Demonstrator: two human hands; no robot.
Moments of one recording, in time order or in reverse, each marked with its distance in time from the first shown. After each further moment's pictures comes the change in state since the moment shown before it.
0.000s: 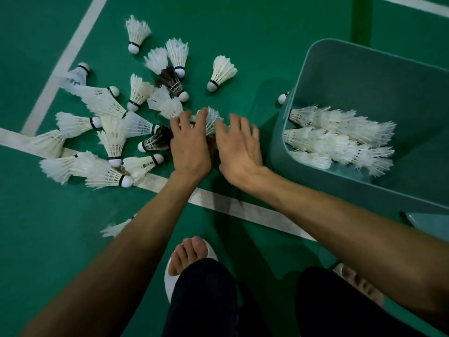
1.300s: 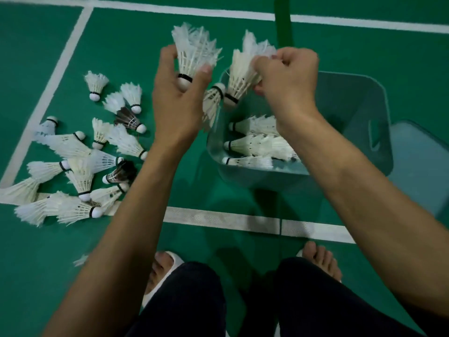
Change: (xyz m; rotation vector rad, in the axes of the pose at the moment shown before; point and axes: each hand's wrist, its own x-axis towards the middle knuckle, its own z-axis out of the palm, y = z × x) left_hand -0.005 0.159 -0.122 -0.971 0.151 0.266; right_hand -0.044 0.143 -0.147 1.275 0.627 0.473
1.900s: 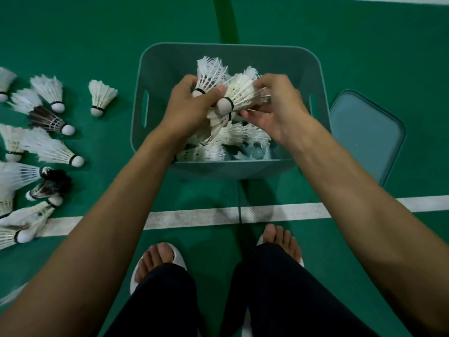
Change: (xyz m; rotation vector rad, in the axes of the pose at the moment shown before) left_hand -0.017 -0.012 0.116 -0.088 -0.452 -0.490; right_hand 0.026 0.069 -0.096 0.390 0.012 0.591
